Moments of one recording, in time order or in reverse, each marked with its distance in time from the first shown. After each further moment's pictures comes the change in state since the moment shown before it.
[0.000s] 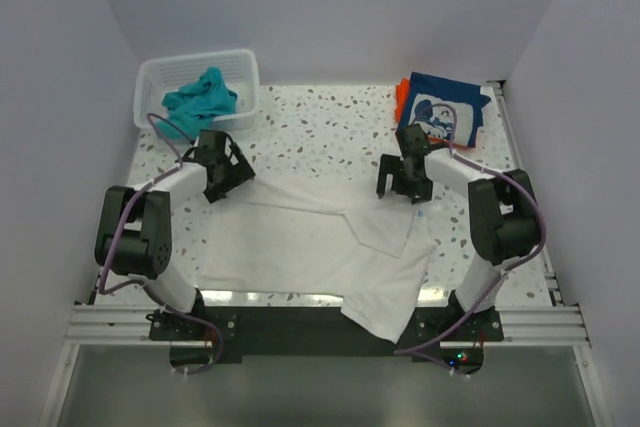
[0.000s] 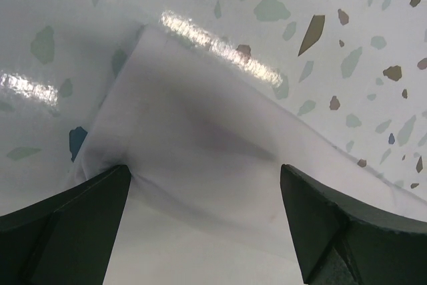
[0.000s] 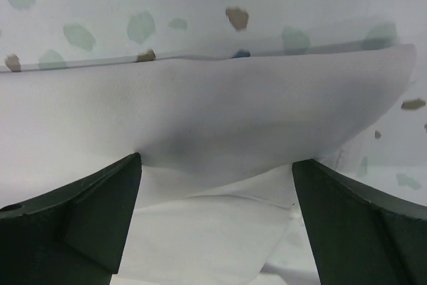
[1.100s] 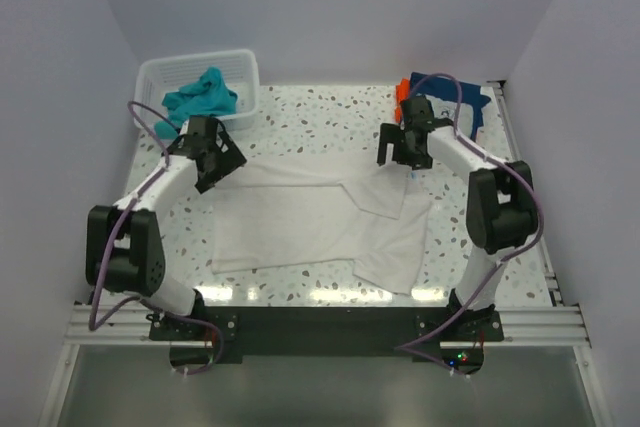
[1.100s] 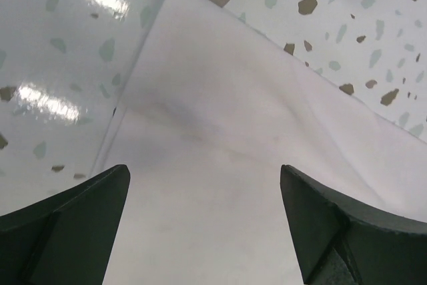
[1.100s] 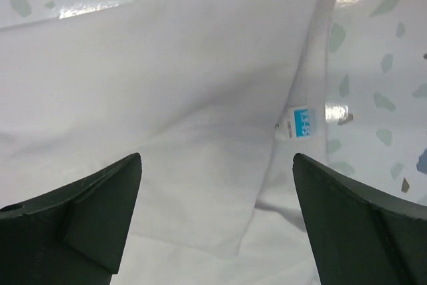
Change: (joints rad) left arm 0.014 -0.061 0.151 -0.191 -0.077 -0.031; right arm -0.041 0.151 0.325 -0.017 0.024 -0.110
